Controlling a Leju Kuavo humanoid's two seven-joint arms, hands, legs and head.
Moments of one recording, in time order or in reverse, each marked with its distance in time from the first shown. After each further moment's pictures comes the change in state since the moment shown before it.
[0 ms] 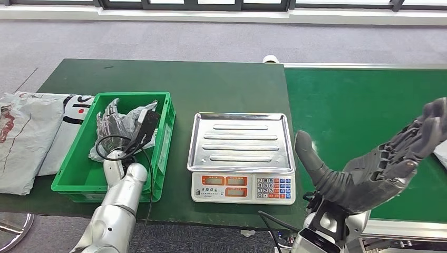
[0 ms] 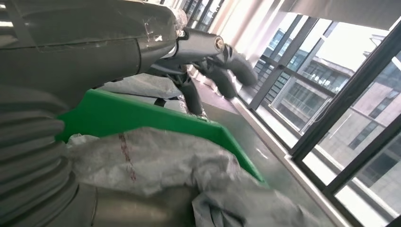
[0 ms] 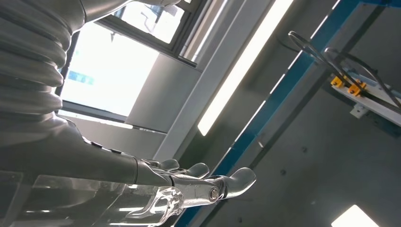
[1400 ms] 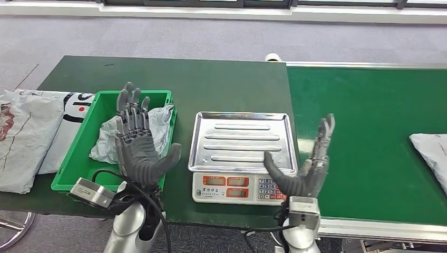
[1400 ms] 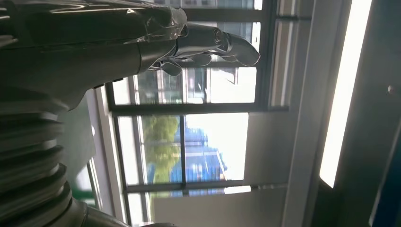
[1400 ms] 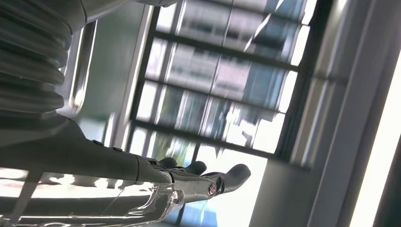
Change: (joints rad) left arm 0.471 0.026 -0.809 -0.917 1.316 -0.575 -0.521; right arm 0.043 -0.098 0.096 0.435 -0.469 0.032 -0.005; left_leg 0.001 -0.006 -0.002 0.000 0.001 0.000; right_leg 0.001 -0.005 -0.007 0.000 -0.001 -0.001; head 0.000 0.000
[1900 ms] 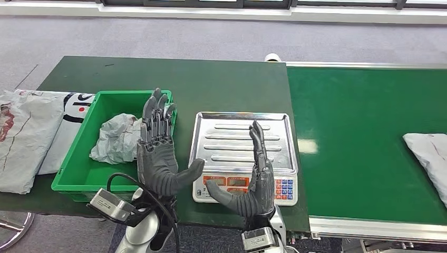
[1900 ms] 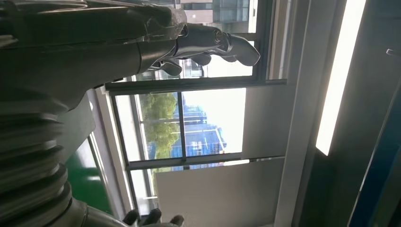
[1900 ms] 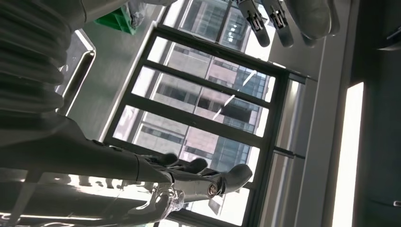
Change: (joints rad) left arm 0.002 0.015 -0.126 0.011 -0.015 0.046 0.001; right arm -0.036 -0.042 0.310 0.035 -0.002 0.010 0.000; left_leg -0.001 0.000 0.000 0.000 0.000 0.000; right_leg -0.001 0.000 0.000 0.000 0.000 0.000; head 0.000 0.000
